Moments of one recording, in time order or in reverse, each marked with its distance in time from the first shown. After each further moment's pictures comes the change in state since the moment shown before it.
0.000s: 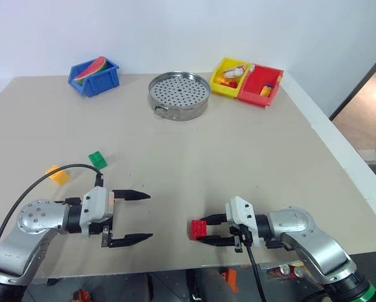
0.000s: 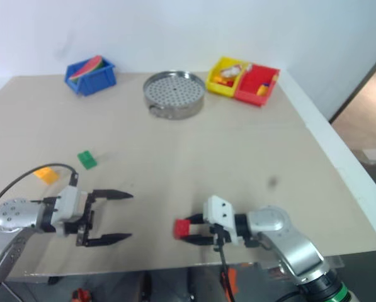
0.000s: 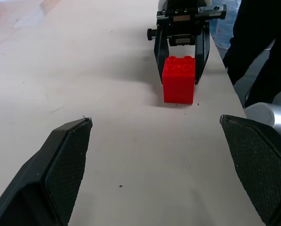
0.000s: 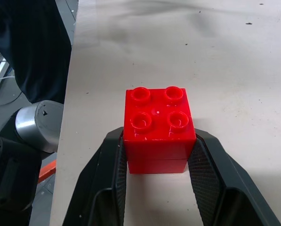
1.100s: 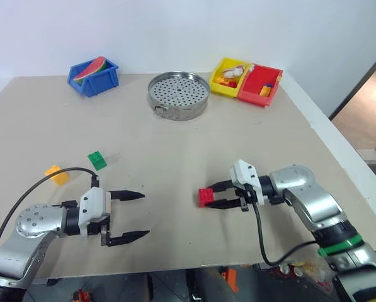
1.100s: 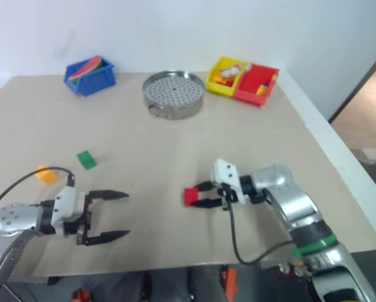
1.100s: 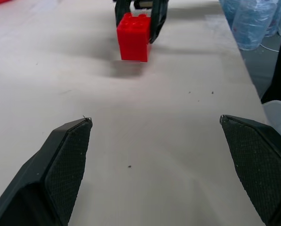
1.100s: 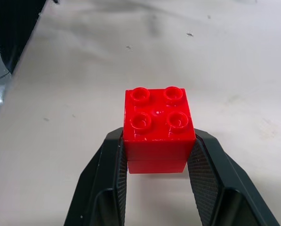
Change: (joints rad) left arm 0.028 -0.017 0.015 0.046 0.012 -0.025 0.047; right arm -0.439 0.034 0.015 0.489 -0.050 -0.122 0.253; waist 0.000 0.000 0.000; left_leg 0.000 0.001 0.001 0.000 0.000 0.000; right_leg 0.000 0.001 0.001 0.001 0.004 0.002
